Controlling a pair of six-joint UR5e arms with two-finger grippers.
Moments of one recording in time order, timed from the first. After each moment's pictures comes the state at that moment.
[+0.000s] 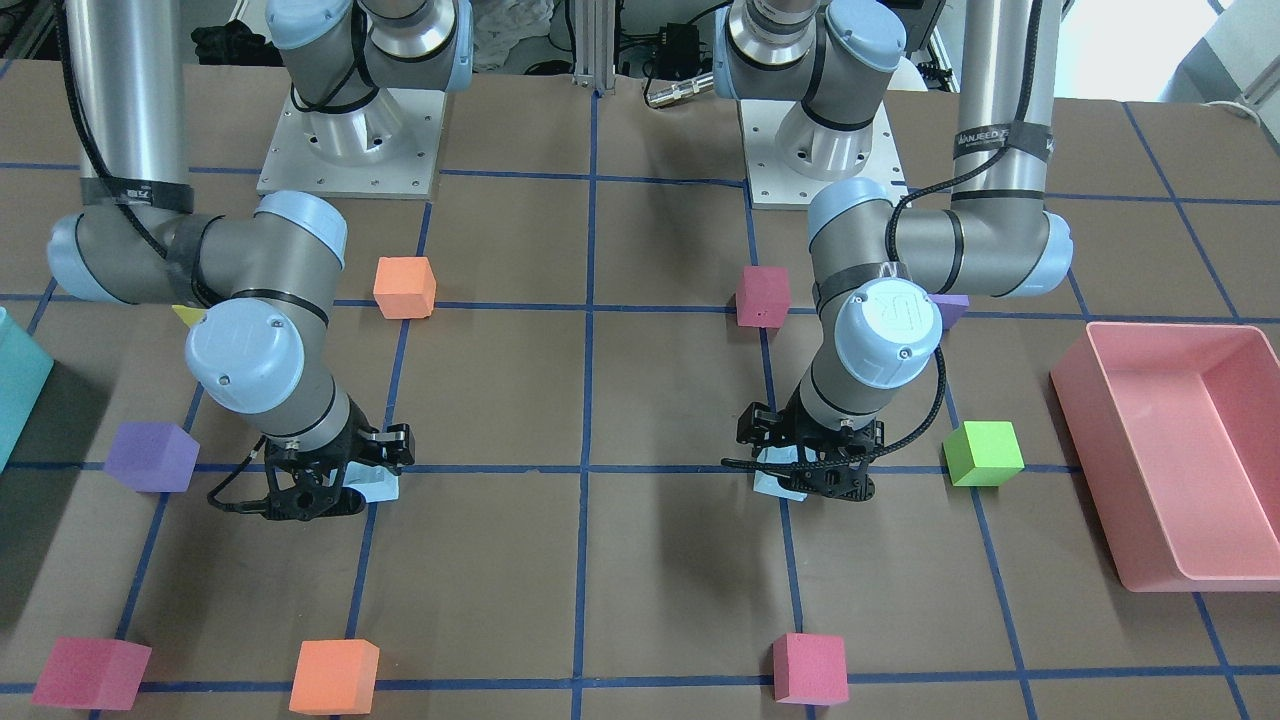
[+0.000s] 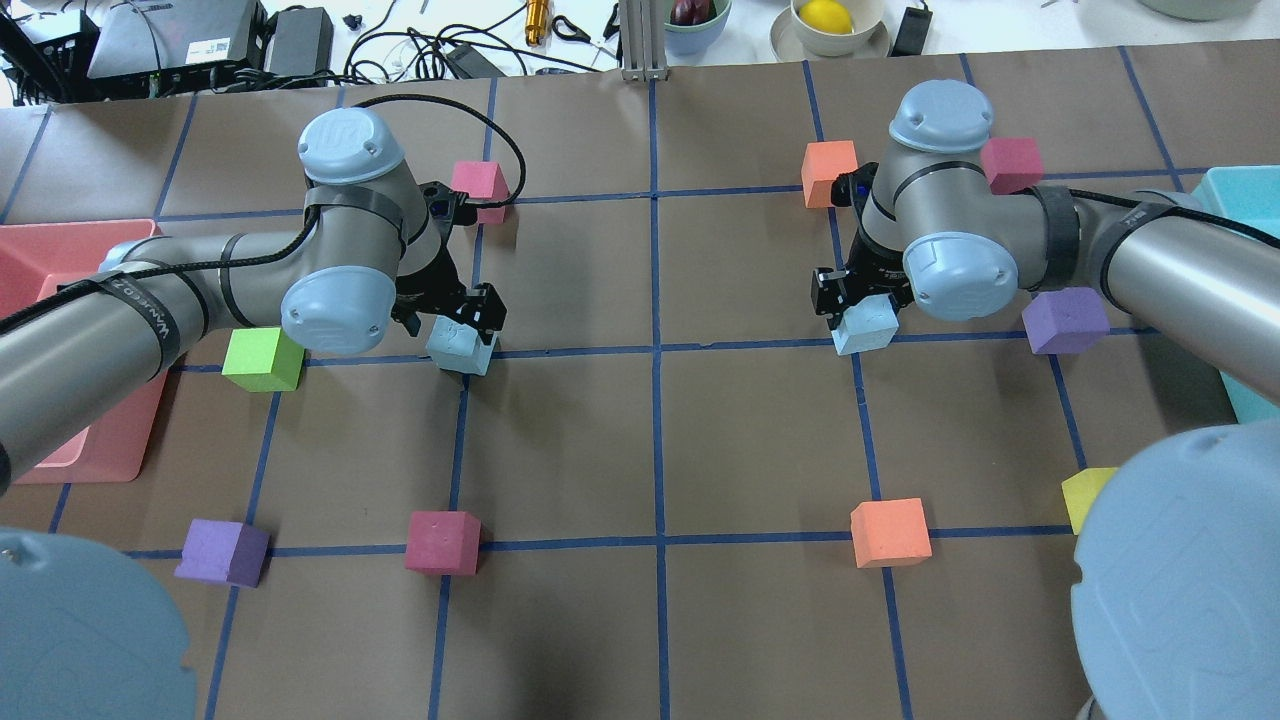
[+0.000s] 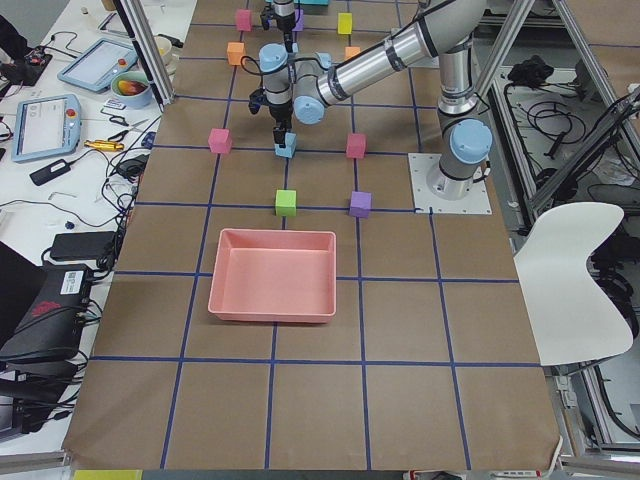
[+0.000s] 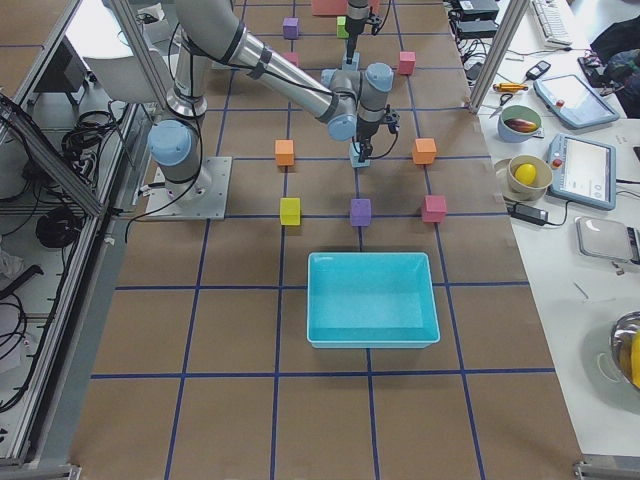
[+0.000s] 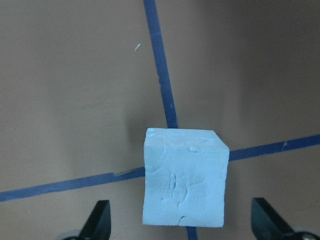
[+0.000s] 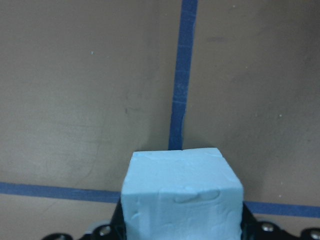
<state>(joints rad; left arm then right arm) -1.58 -1.96 -1.85 -0.95 1.58 0.17 1.55 -1.14 1.81 -2.18 -1.57 -0.11</state>
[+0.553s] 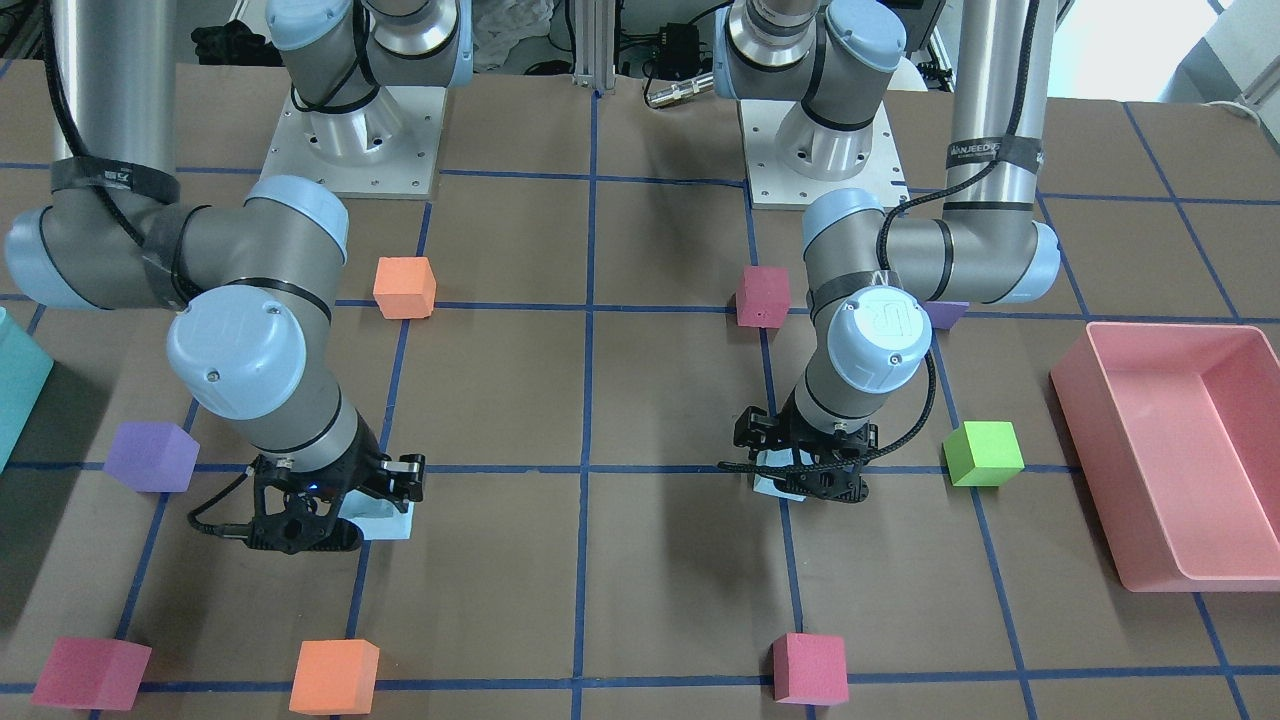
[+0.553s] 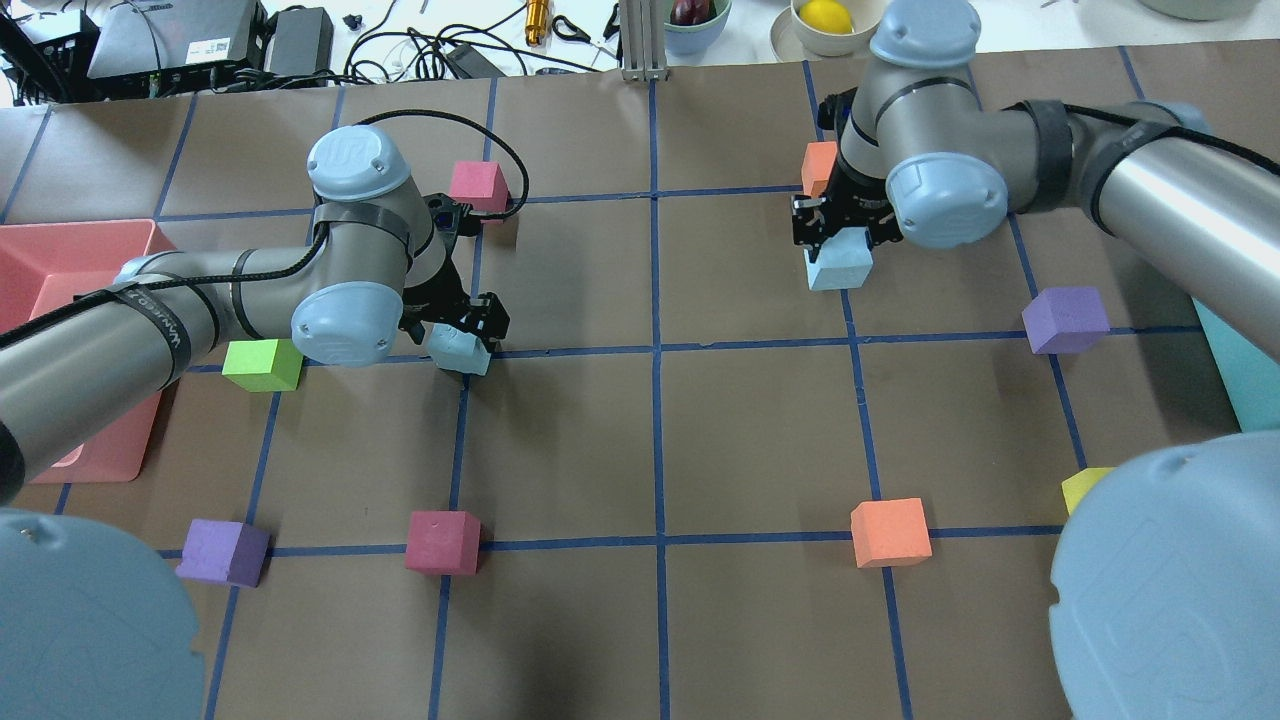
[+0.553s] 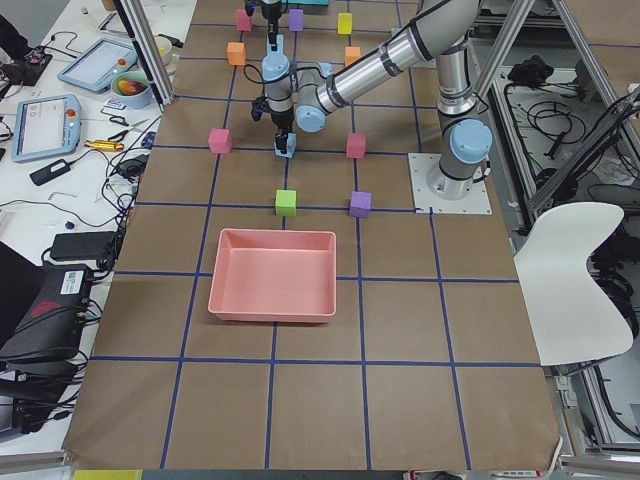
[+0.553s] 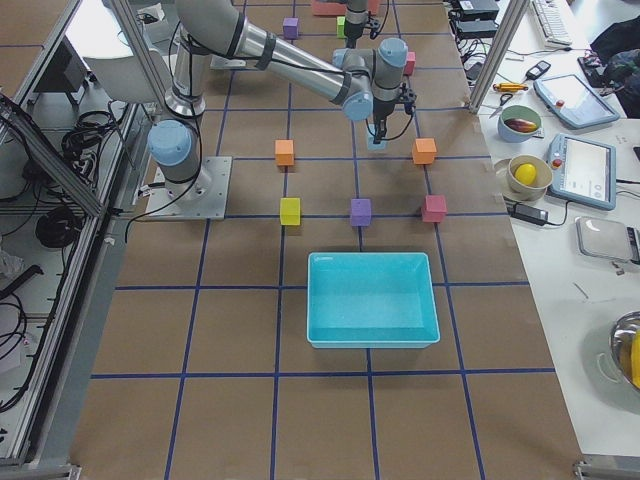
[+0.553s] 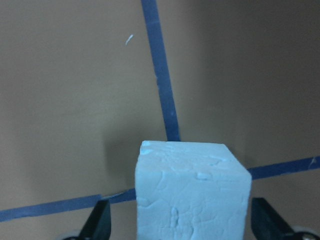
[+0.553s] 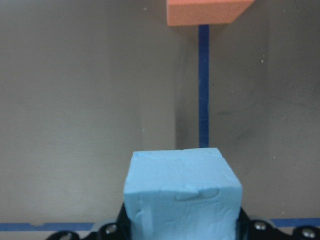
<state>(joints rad) -1.58 -1.98 -1.87 -0.92 1.58 0.16 1.63 -1.10 1.55 -2.05 -1.55 0.08</state>
